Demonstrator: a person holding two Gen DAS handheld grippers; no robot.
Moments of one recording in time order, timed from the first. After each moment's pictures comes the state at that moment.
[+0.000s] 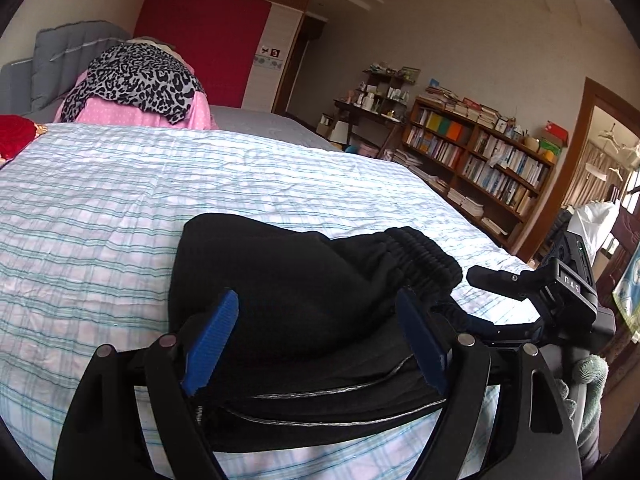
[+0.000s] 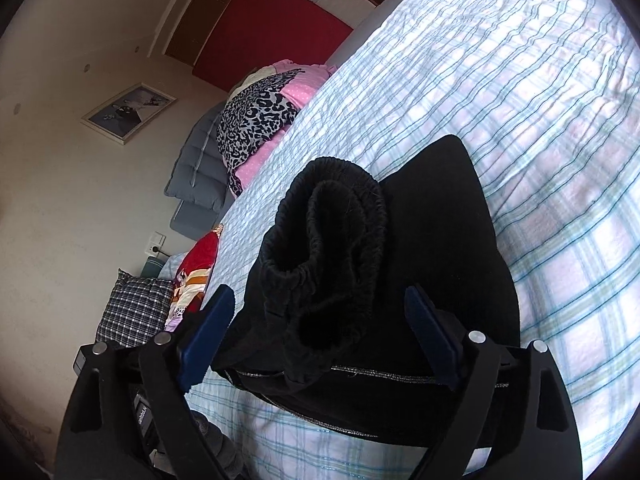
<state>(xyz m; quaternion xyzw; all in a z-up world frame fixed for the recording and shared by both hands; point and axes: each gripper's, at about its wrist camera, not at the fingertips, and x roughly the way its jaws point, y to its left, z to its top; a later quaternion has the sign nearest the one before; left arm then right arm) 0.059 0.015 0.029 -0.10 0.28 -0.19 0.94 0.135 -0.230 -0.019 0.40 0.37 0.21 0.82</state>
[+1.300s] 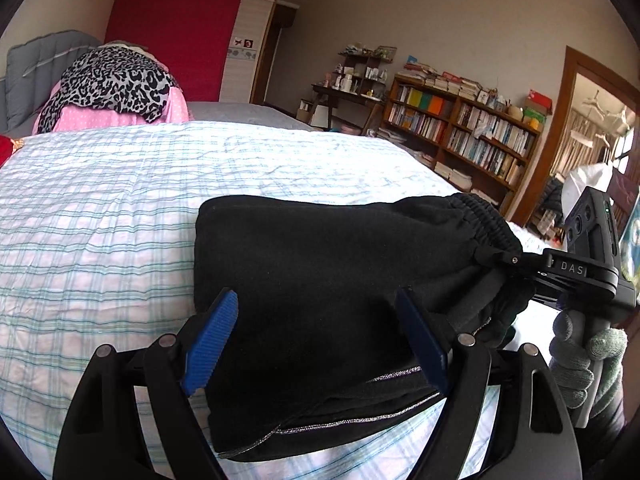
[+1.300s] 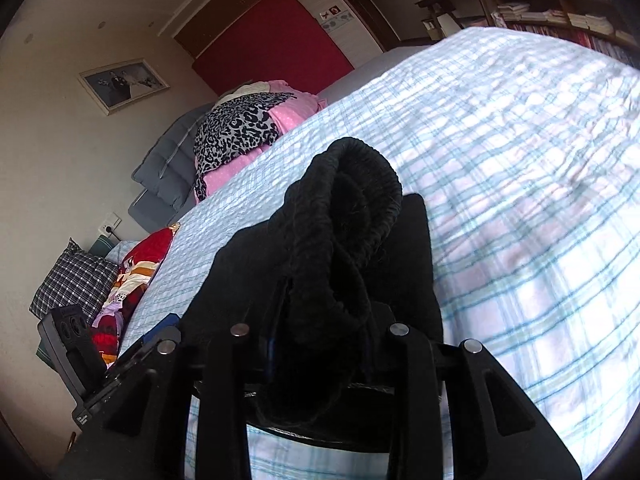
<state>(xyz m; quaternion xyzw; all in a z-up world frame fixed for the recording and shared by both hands) 0.071 -0.008 0.015 -0.04 0.30 -0.23 0.92 0.113 -0.246 -0.013 0.29 0.33 0.15 0.88</state>
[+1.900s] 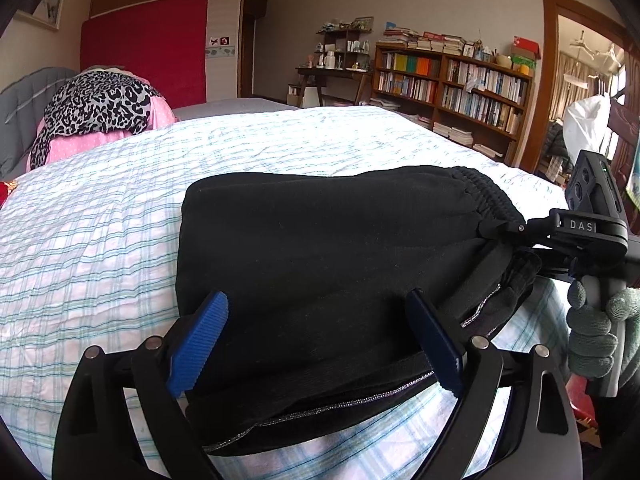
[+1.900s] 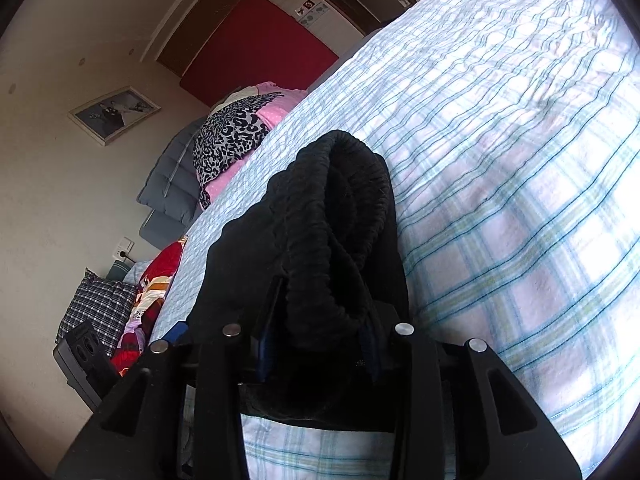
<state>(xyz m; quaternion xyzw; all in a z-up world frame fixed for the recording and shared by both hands) 0.067 -0.034 -0.007 0.05 0.31 -0.24 0.92 0.100 -0.272 -0.049 0.35 0.33 0.15 0.86</state>
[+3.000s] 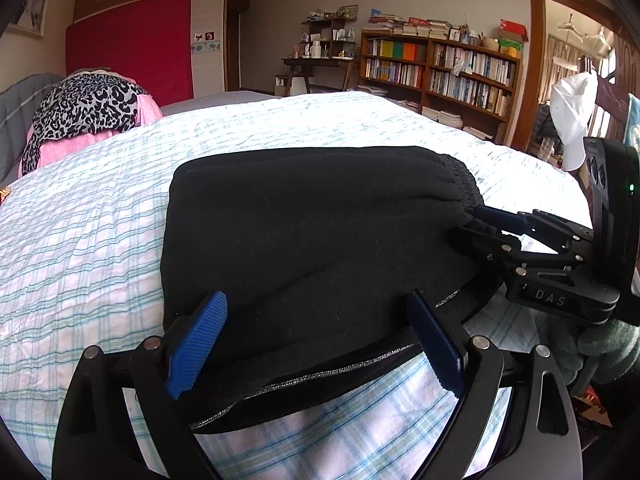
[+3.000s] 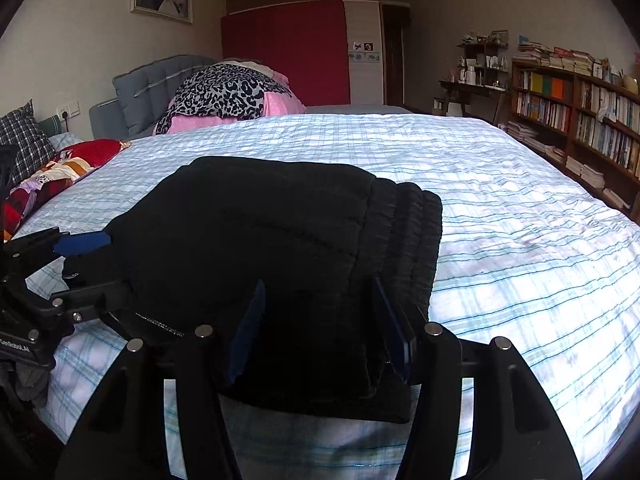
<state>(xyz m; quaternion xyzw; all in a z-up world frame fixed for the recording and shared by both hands) 0.051 -0.041 -0.020 0.08 0.32 -0.25 0.91 0.072 -0.184 -0.044 0.02 0.28 0.08 0.96</state>
